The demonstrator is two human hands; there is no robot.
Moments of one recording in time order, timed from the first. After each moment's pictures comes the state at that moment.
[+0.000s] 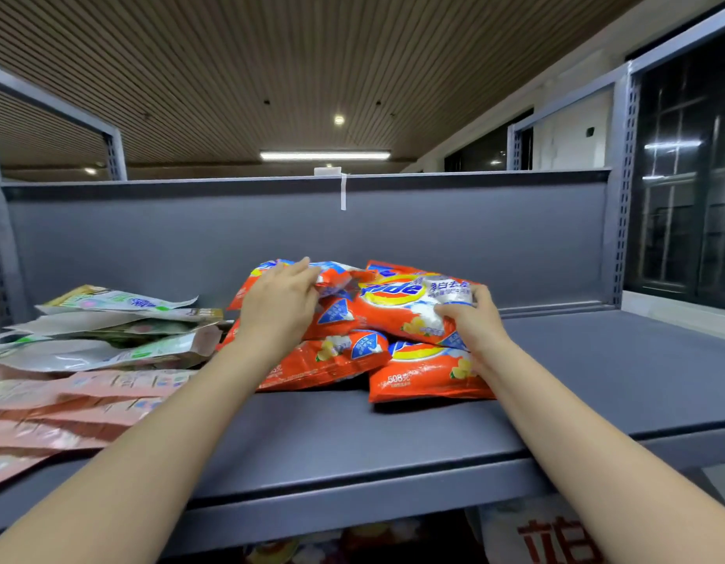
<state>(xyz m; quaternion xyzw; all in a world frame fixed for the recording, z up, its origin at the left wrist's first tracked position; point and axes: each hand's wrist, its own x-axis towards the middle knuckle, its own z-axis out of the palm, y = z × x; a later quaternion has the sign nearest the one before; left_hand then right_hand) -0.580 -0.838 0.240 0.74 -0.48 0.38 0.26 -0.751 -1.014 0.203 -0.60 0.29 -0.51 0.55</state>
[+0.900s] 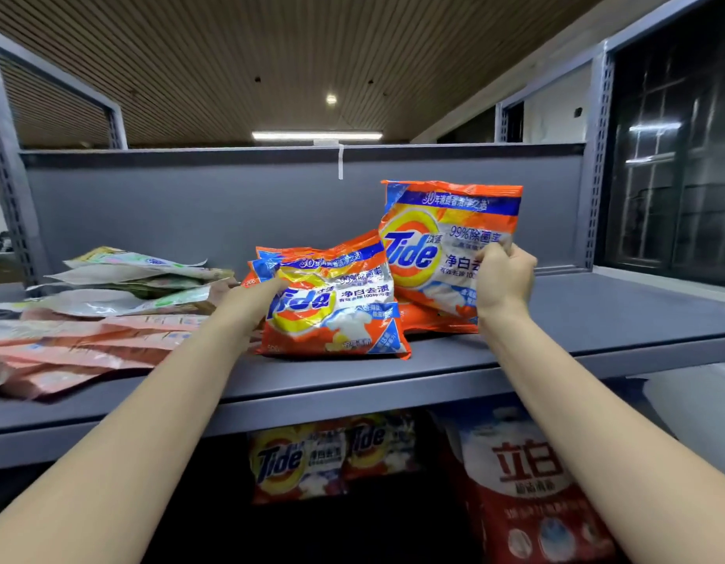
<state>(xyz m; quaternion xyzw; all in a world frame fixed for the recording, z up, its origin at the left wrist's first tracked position) -0.595 -0.769 0.199 0.73 -0.22 -0.14 0.63 -0.807 -0.940 0.202 -0.50 0.24 -0.69 0.47</state>
